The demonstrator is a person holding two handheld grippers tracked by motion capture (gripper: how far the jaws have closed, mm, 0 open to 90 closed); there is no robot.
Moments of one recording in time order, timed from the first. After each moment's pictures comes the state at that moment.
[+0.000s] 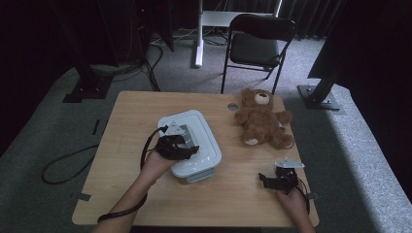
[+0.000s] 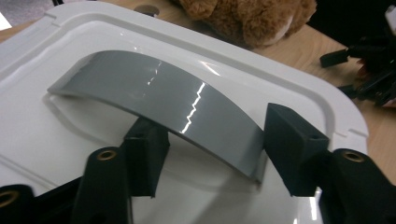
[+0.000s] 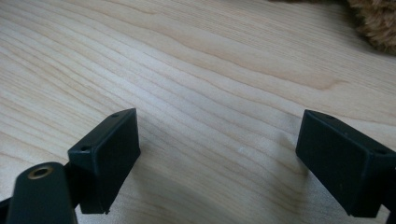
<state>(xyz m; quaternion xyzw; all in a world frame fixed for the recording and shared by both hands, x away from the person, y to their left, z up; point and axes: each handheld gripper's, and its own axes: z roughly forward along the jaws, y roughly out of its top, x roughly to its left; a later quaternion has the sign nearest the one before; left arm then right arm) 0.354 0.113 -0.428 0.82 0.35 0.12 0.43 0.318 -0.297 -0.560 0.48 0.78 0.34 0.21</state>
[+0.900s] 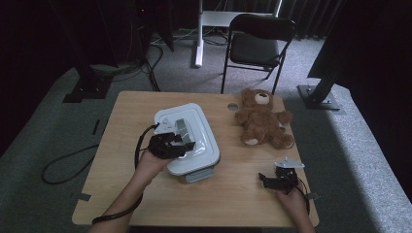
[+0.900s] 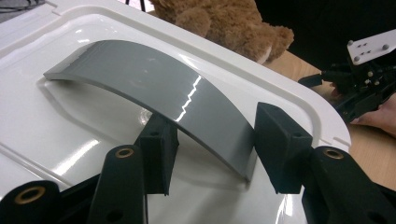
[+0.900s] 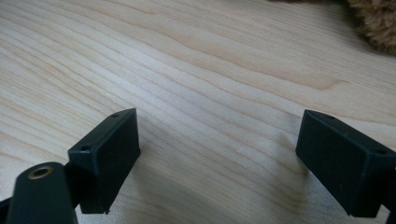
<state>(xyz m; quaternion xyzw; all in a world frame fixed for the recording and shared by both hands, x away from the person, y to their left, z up) 0.341 0.130 -0.402 0.81 0.34 0.13 0.46 0.318 -0.297 -0.560 0.48 0.78 0.34 0.21</state>
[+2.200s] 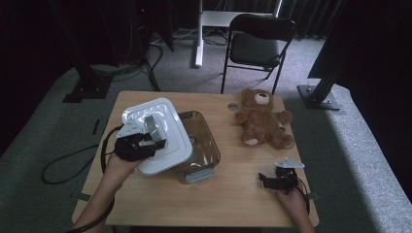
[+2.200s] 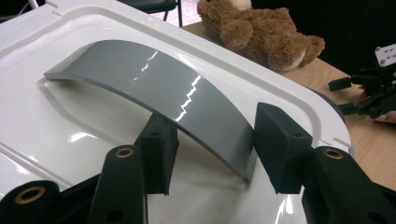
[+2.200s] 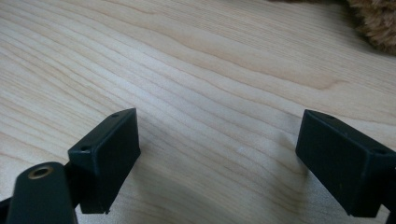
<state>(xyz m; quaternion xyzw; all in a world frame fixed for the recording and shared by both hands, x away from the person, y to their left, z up) 0.316 0.207 -0.385 0.78 0.37 0.18 0.46 0.318 -0.297 -0.560 0.48 0.78 0.34 0.21</state>
